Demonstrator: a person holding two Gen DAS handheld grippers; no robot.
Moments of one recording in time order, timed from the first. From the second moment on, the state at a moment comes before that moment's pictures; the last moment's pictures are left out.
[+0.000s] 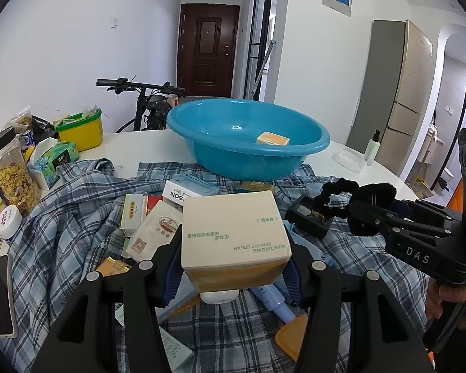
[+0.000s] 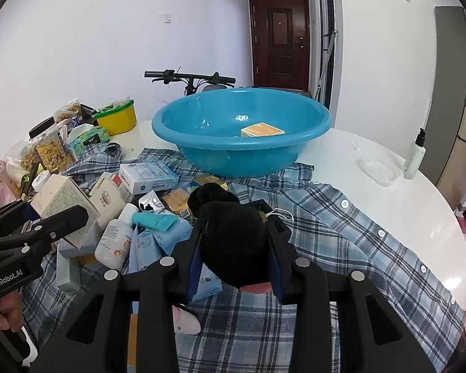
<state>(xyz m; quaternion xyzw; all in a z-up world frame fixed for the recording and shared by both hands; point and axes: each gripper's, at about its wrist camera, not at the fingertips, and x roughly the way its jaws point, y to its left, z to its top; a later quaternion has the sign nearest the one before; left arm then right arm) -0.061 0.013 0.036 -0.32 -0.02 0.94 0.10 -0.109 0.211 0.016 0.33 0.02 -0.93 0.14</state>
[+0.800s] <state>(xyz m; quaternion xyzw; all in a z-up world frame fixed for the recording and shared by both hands) -0.097 0.013 0.108 -0.24 0.01 0.96 0.10 -0.137 0.199 0.095 0.25 0.04 -0.96 0.15</state>
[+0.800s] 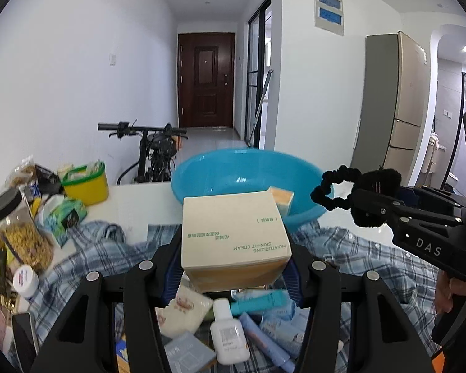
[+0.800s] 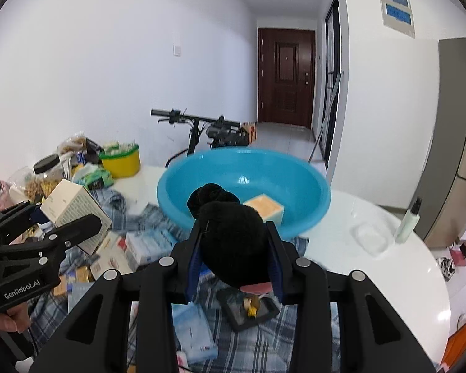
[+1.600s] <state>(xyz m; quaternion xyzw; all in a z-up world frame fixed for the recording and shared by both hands) -0.117 0.010 0.140 -0.21 0.01 0.97 0.09 -0.153 0.204 0.125 0.22 0.04 -0.96 0.15</state>
